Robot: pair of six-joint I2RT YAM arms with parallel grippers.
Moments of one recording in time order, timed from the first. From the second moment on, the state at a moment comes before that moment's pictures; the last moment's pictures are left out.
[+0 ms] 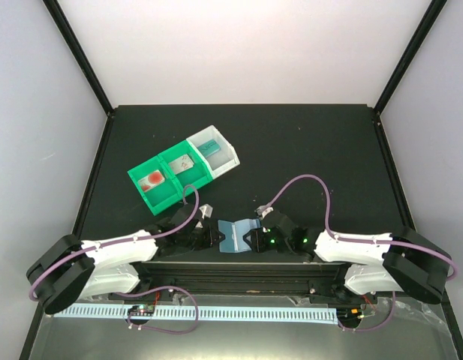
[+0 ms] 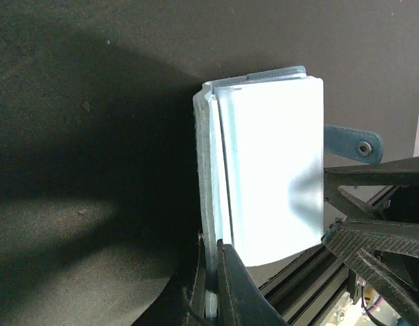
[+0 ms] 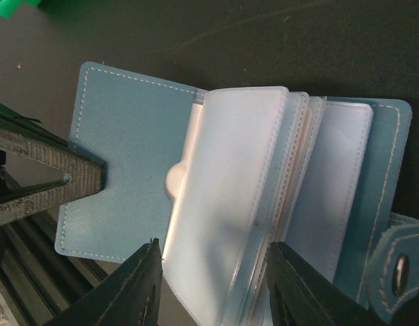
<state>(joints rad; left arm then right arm) -0.81 1.14 0.31 0.06 0.30 -1.03 1.04 1.26 0.42 0.06 -0.05 0.79</state>
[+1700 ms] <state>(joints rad) -0.89 1.17 0.37 -0.02 0.21 -1.03 1.04 1.26 0.40 0.07 0.02 0.80</state>
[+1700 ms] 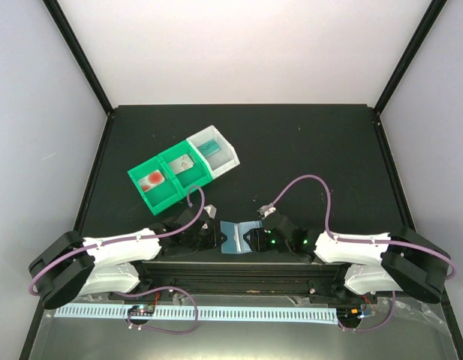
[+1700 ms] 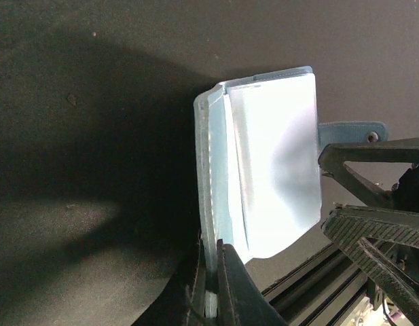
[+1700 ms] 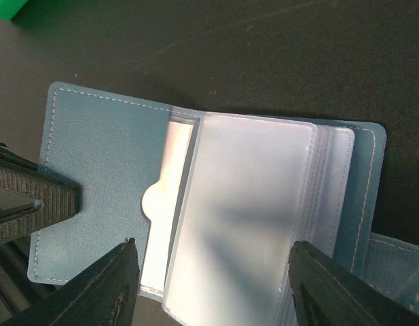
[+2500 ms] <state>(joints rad) -0.89 1.18 0.37 -0.01 0.21 -1.04 1.04 1.28 0.40 0.15 -0.06 0.79</state>
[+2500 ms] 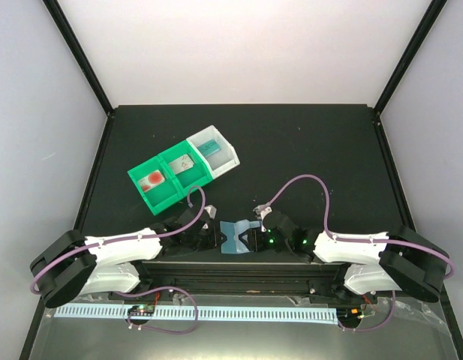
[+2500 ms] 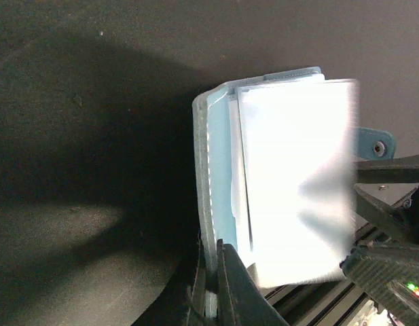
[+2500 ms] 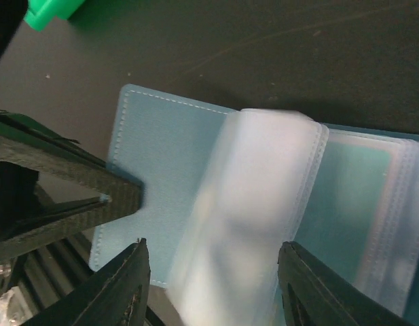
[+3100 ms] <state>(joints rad) -0.89 1.19 0.37 0.00 0.21 -1.05 1.04 1.28 0.39 0.30 -0.19 0.77</state>
